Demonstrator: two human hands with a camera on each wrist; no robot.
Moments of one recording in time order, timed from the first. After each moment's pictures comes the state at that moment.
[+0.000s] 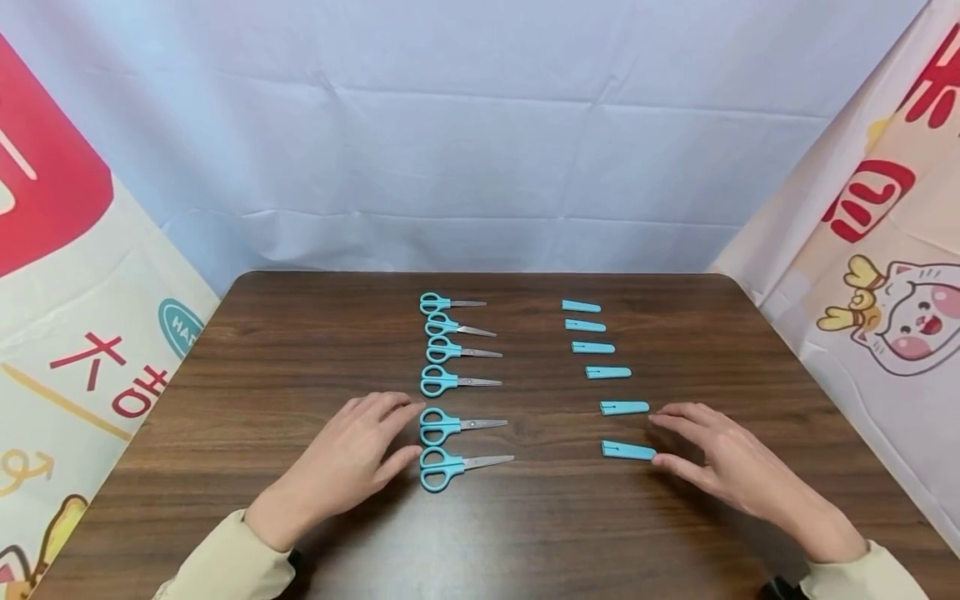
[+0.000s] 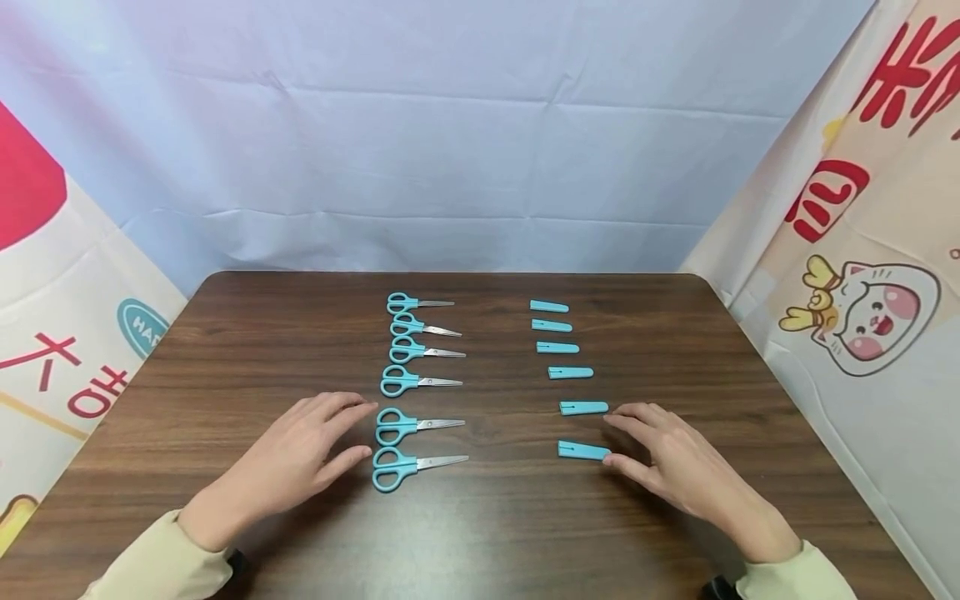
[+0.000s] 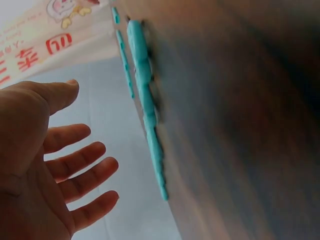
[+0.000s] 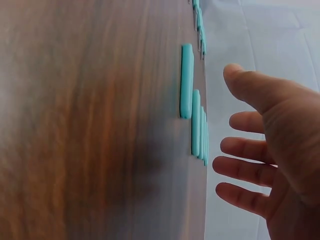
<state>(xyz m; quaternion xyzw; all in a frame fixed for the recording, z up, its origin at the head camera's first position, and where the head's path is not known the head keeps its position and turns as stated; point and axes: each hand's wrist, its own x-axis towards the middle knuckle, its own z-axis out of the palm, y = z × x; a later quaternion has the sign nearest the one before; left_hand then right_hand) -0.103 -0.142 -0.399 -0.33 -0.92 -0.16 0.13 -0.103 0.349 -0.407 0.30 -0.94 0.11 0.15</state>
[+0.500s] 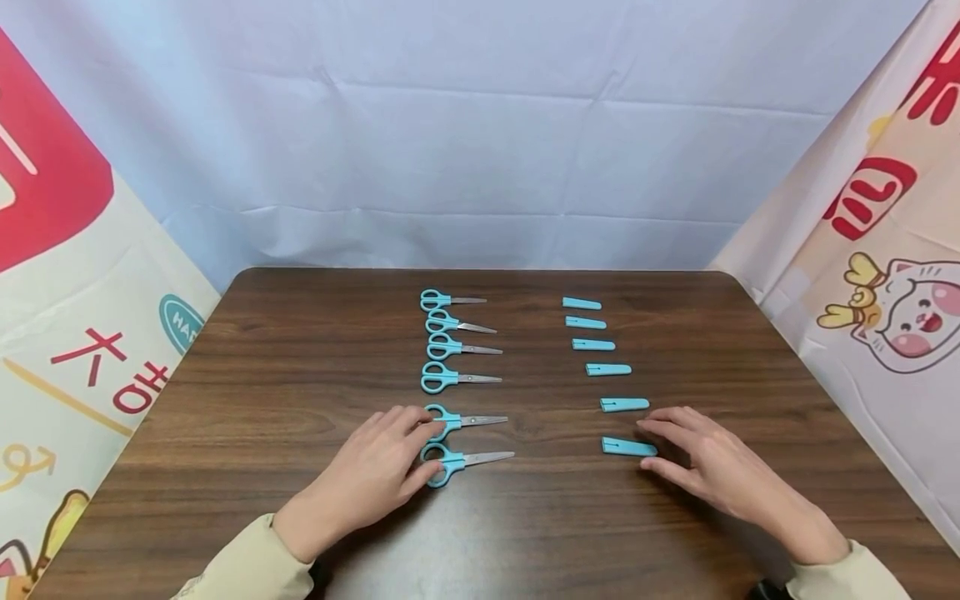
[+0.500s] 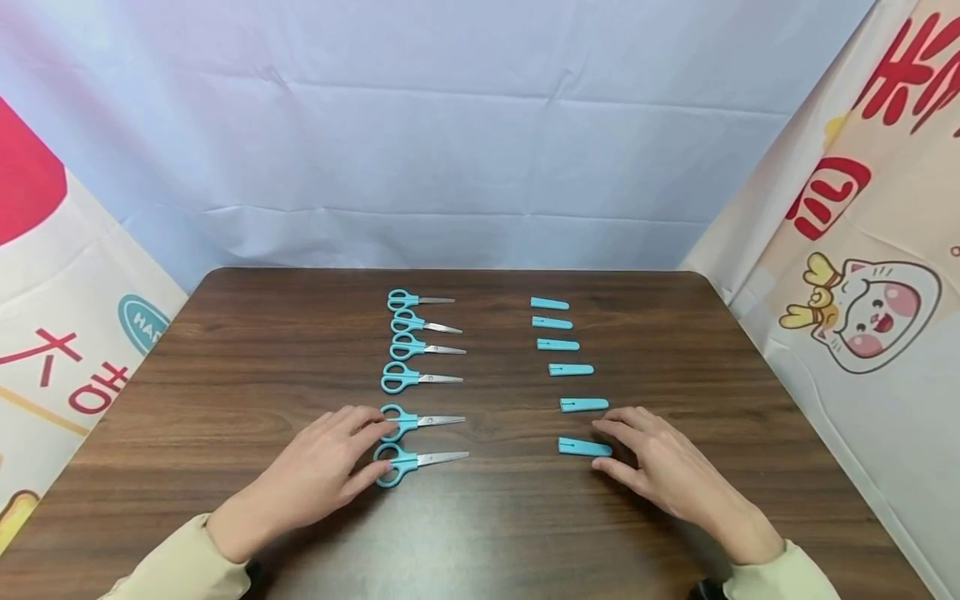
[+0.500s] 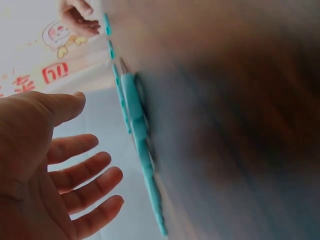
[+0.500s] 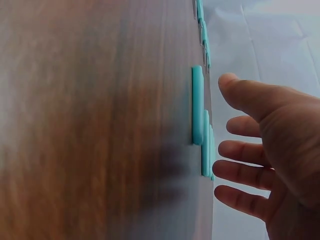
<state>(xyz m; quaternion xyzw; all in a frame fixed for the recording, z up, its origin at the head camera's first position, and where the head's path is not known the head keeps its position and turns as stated) -0.092 -0.118 -0.411 -0.35 -0.92 -0.14 0.12 -0.100 0.336 -0.413 0.32 -0.93 0.12 0.15</state>
